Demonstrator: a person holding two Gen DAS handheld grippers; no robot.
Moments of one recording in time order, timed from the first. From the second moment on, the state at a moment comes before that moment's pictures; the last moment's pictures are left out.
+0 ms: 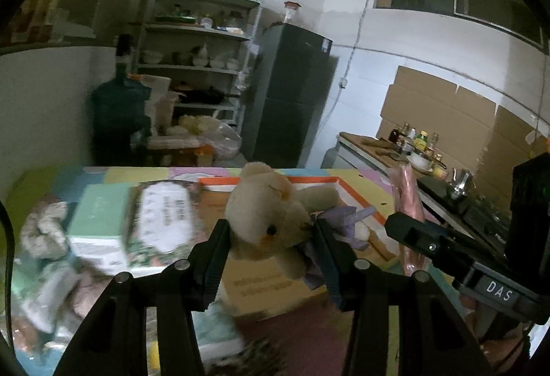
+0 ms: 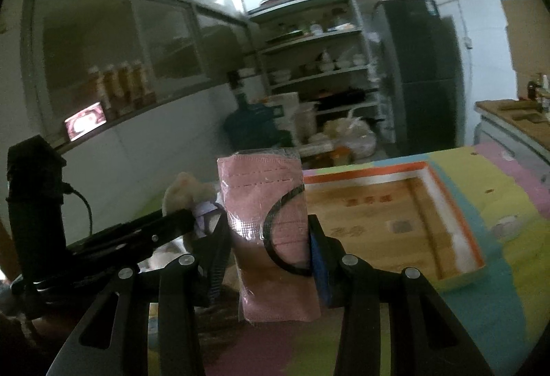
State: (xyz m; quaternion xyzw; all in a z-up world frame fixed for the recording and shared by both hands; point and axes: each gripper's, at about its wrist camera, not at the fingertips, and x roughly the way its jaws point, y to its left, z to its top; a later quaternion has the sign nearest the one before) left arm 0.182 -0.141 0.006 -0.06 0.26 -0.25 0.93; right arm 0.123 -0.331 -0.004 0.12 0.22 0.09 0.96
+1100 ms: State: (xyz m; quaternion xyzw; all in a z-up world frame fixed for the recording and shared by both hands) left arm 0.284 -0.260 -0.071 -0.05 0.41 -0.26 0.87; right arm 0.210 -0.449 -0.076 0.13 0.35 -0.02 0.93
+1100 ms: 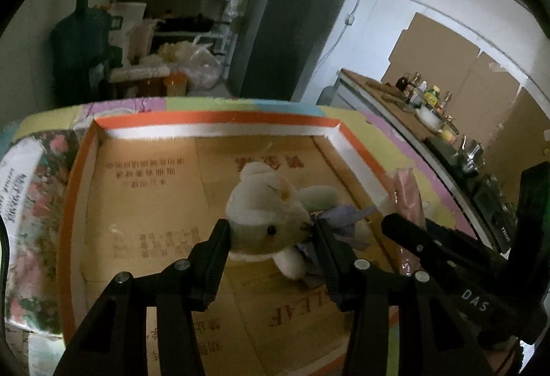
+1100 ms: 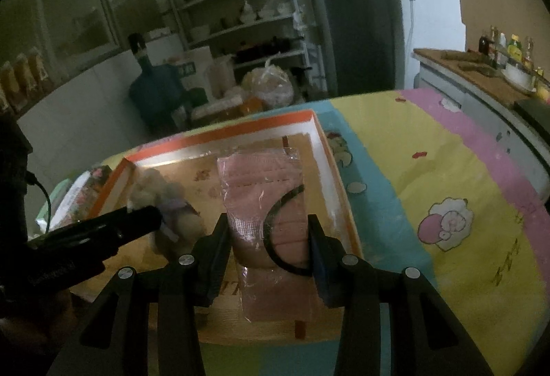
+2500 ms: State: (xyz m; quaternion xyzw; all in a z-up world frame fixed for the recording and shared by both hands) left arm 0.252 -0.255 -0.041 -0.02 0.33 -0.24 0.91; right arm 0.183 -0.447 -0.059 0.16 0.32 -0.02 0.93
